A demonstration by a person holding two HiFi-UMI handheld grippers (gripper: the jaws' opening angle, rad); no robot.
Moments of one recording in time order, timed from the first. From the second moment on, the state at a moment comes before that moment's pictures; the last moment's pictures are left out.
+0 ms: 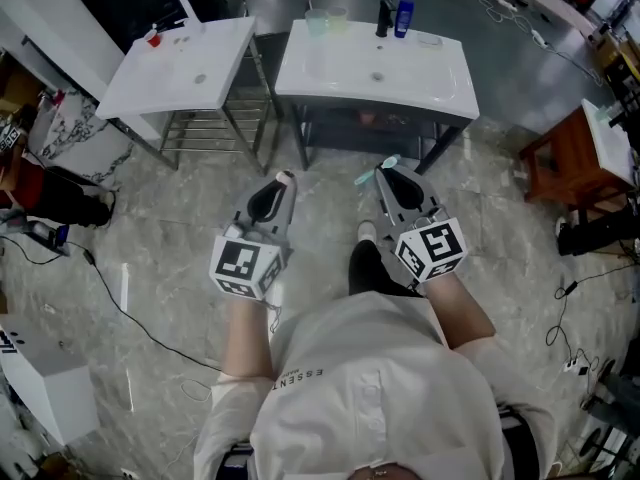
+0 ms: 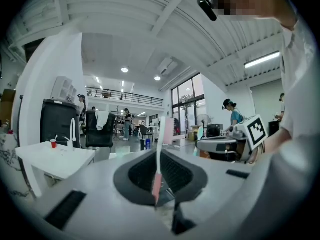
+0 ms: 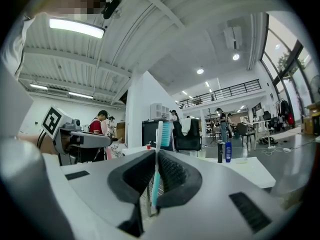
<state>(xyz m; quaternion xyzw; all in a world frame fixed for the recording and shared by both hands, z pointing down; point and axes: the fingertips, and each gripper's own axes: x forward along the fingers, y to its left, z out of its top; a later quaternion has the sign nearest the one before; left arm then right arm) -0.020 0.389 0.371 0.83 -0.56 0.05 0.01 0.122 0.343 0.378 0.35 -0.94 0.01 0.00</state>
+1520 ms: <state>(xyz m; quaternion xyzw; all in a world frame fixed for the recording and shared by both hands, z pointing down) -0.072 -0.081 0.373 0.81 -0.59 0.05 0.03 0.061 -0.135 0.377 0.34 -0.94 0.03 0.01</state>
